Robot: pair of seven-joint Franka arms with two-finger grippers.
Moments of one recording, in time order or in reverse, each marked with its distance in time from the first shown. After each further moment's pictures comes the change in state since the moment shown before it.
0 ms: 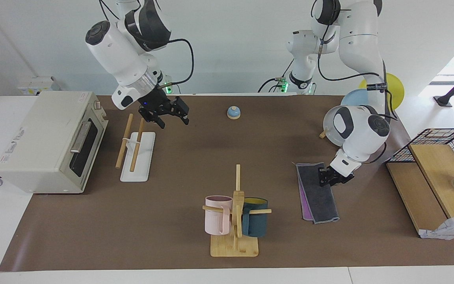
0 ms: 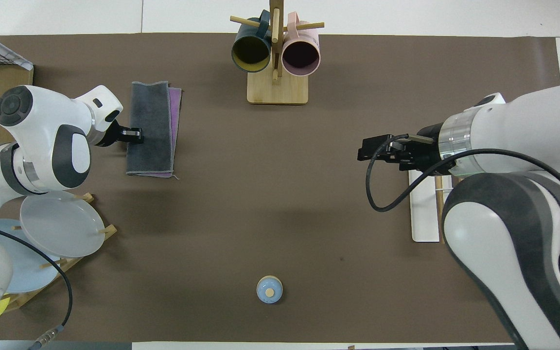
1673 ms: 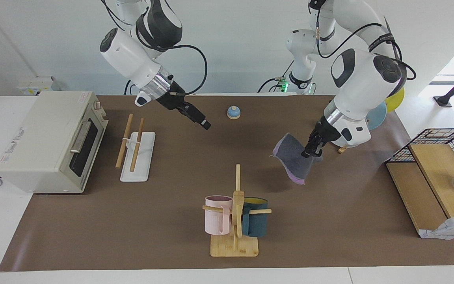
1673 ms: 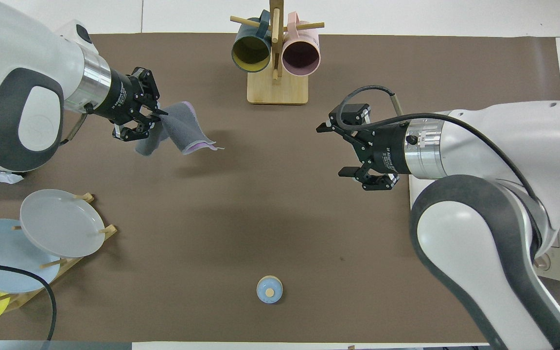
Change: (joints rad) left arm -0.102 -0.157 -0.072 0.375 -0.085 -0.531 -1.594; right arm 0.084 0.014 -0.002 -0.031 0.318 0.217 0.619
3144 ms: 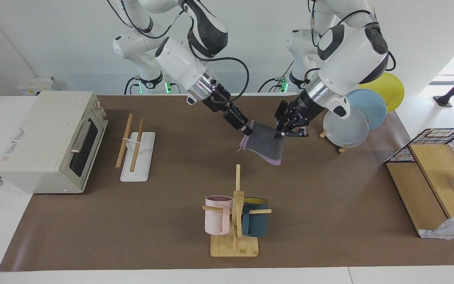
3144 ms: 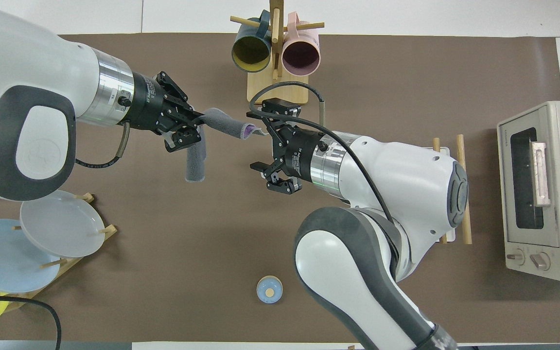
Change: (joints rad) left arm -0.035 -0.072 -0.055 -0.027 -0.160 0.033 -0.648; right arm 0.244 0.139 0.004 0.051 0.270 0.437 0.274
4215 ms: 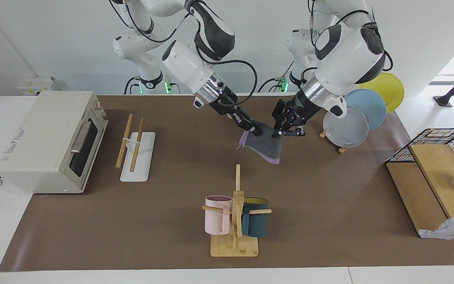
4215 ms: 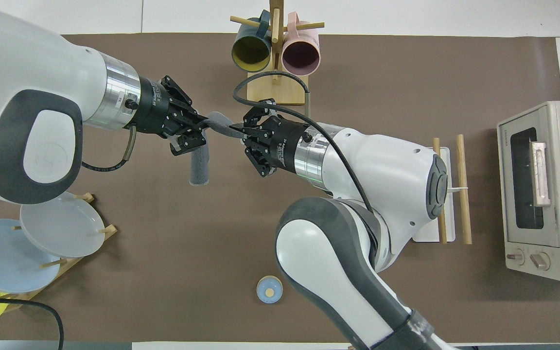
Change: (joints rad) left arm -0.010 -0.004 -0.001 -0.009 0.000 -0.001 -0.024; right arm 0.019 0.058 0.000 0.064 0.010 0.026 0.000
